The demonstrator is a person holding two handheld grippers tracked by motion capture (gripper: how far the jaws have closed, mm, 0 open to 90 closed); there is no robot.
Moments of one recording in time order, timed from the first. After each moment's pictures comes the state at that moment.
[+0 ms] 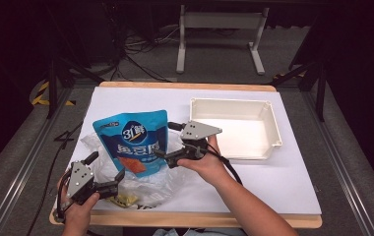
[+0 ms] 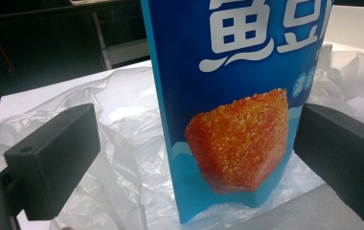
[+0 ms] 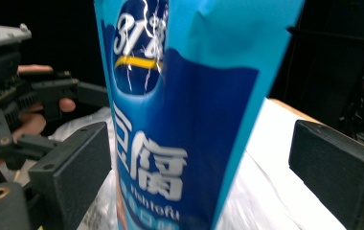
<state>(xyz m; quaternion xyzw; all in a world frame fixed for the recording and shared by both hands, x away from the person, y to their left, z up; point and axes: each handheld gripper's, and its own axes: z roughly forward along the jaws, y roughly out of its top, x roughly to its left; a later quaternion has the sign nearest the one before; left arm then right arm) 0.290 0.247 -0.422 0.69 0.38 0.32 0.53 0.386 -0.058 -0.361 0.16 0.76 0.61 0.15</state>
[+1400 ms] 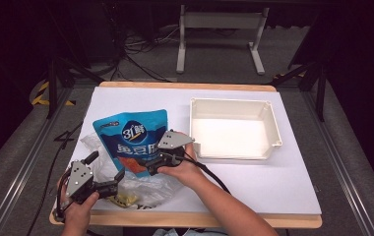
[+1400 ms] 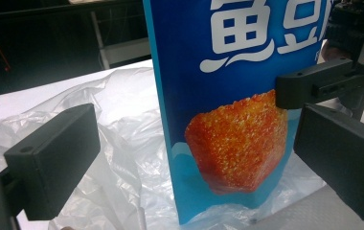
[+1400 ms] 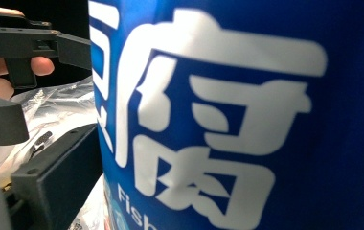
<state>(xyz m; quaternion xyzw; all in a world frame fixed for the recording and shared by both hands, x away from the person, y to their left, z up) 0.292 0.247 -0.422 0.69 0.38 0.31 0.53 0.401 -0.007 -0.421 0.15 0.77 0.60 0.15</state>
